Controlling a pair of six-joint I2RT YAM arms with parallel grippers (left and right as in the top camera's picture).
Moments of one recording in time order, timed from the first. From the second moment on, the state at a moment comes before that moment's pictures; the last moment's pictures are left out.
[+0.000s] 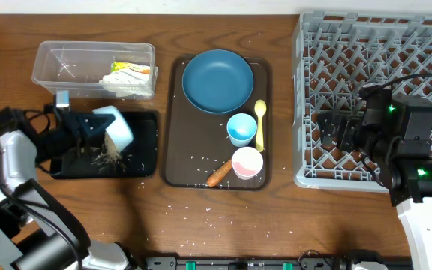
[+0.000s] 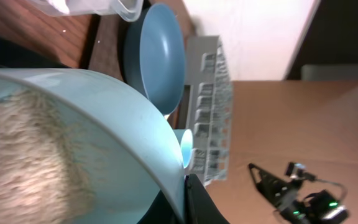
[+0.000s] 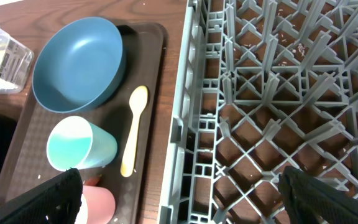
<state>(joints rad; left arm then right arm) 0.64 1.68 1.11 -1.00 1.28 0.10 0.00 1.06 0.97 -0.68 -0.26 0.16</state>
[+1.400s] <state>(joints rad) 0.72 1.78 1.09 -0.97 1.49 -0.12 0.00 1.06 0.97 -0.68 -0.26 0.16</state>
